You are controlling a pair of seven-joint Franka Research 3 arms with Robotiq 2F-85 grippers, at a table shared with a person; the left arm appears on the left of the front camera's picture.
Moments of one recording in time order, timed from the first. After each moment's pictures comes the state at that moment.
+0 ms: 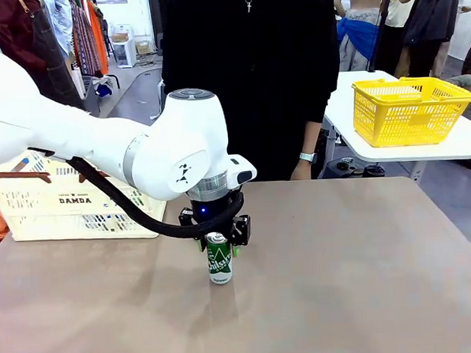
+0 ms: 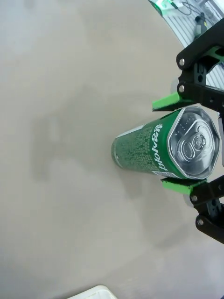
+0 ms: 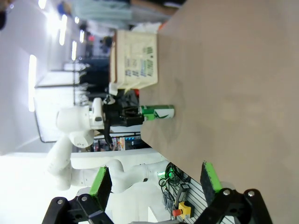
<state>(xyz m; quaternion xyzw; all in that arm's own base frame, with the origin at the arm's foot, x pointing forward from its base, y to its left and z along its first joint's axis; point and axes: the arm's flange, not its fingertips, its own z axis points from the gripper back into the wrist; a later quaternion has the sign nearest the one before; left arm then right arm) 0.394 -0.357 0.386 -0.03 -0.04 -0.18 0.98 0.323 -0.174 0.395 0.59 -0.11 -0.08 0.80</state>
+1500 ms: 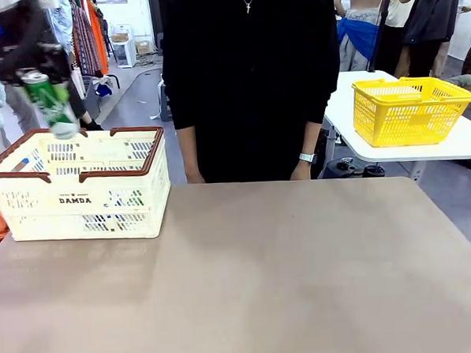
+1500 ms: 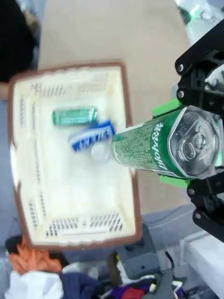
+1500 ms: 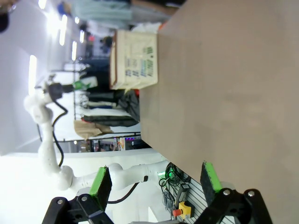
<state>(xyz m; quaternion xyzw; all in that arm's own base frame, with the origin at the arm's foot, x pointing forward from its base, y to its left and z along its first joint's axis) 0.501 -0.013 0.670 0.00 -0.14 0.00 0.99 0.322 -0.174 0.395 0.59 -0.11 -0.08 0.80</state>
